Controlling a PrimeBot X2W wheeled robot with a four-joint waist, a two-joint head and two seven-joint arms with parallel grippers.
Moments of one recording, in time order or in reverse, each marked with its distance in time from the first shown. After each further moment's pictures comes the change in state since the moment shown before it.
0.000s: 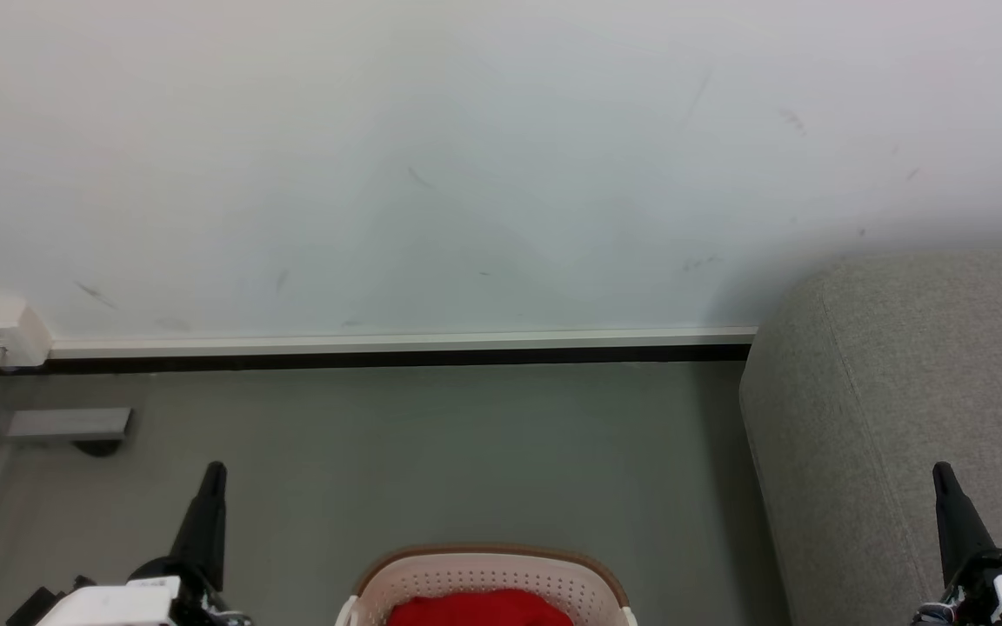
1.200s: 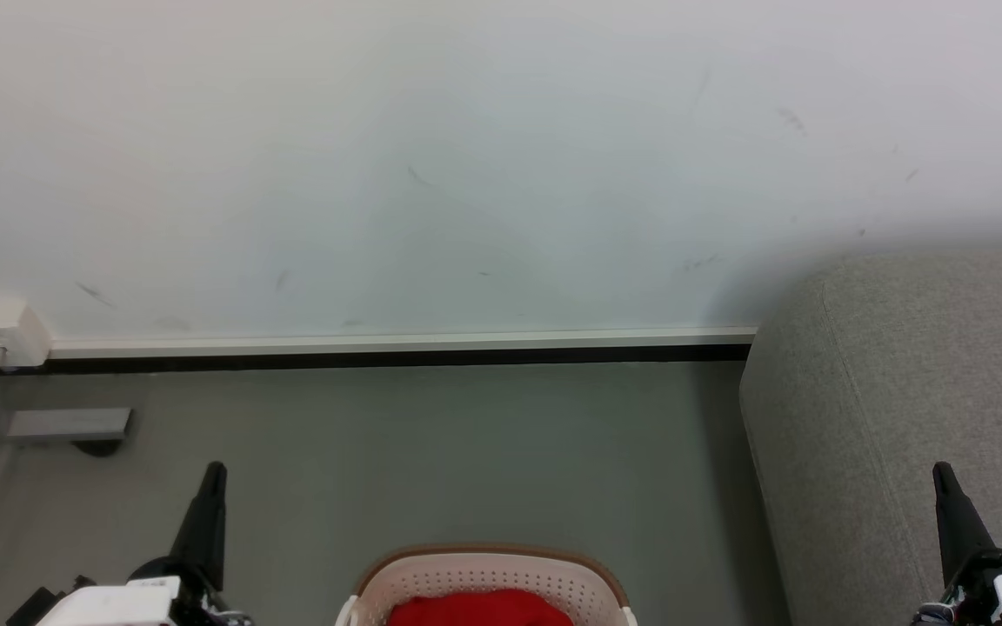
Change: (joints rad) left arm 0.000 0.000 0.000 0.000 0.000 0.000 0.000; right arm 0.000 0.000 0.000 0.000 0.000 0.000 0.000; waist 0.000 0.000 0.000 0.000
